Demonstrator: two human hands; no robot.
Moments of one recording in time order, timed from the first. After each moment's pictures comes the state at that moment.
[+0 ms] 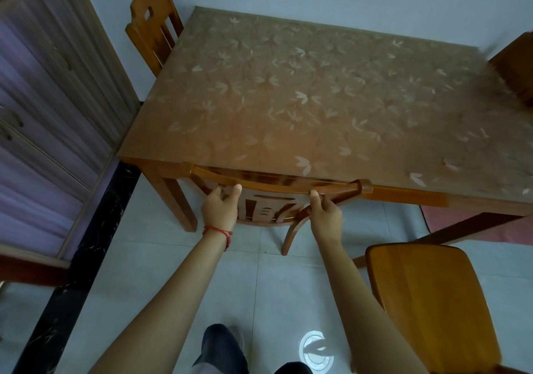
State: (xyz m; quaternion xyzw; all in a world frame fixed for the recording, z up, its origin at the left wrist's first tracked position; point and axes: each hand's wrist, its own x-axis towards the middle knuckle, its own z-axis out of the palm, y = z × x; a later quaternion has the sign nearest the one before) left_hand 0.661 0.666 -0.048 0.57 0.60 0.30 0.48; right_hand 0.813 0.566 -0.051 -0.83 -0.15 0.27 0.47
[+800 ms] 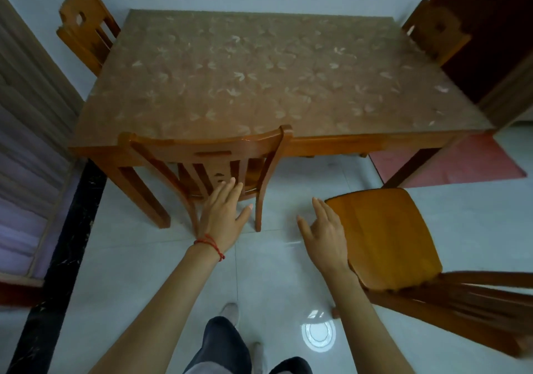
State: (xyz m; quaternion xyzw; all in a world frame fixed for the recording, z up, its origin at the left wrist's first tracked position) left_hand 0.670 0.491 -0.040 0.89 0.37 0.13 0.24; right_hand 0.797 0.335 -0.045 -0.90 -0.33 0.12 0.26
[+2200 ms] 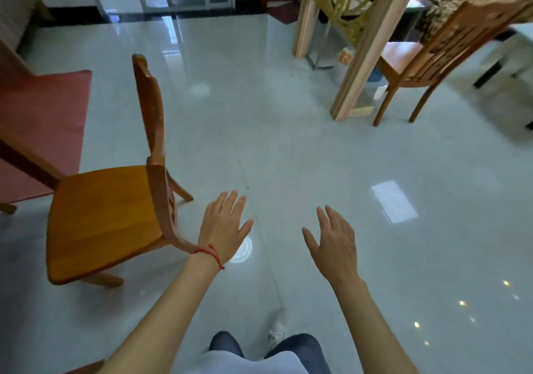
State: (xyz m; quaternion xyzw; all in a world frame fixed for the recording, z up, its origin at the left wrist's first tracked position) left_hand 0.729 0.126 -0.072 0.84 -0.53 -0.07 0.11; right_hand 0.535 0.013 -0.077 -0.87 0.47 -0.08 0.12
